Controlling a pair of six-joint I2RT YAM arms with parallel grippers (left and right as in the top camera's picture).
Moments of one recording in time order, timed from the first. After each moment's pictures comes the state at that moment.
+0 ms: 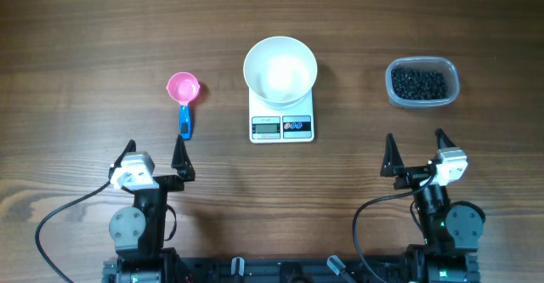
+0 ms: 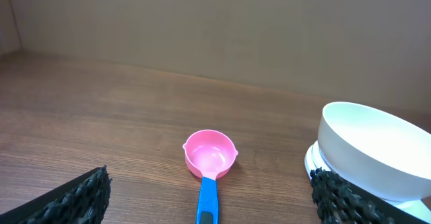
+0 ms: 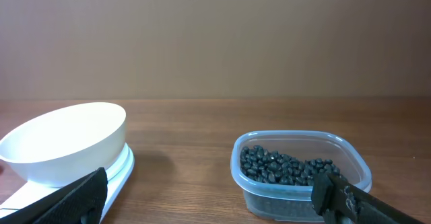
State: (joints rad) left arm 0.08 0.01 0.01 -0.06 0.05 -0.16; right arm -0.06 0.01 0.01 0.01 -0.17 0.06
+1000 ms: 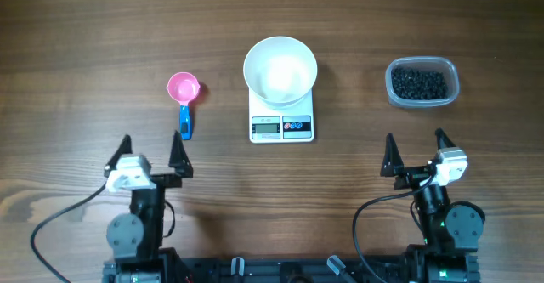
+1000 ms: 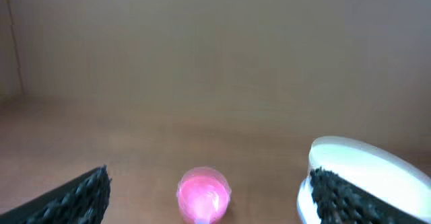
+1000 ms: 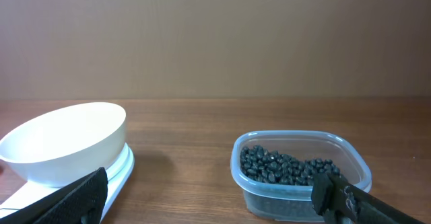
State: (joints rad) left arm 0.08 0.01 0.01 0.09 0.05 -0.16; right arm -0.06 0.01 0.01 0.01 -0.17 0.06
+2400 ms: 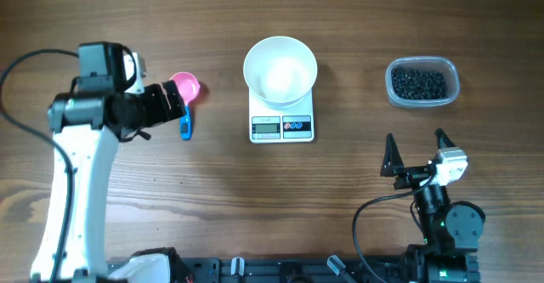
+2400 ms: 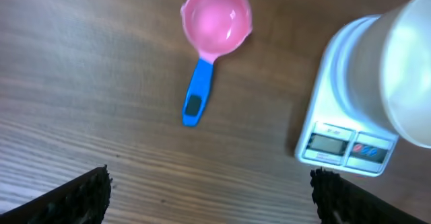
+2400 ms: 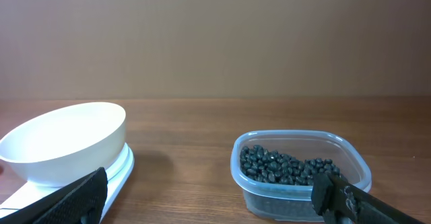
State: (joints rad) left arm 0.08 1.37 1.23 -1.05 0.13 -0.25; right arm -0.06 0.01 0.01 0.01 -0.17 0.06
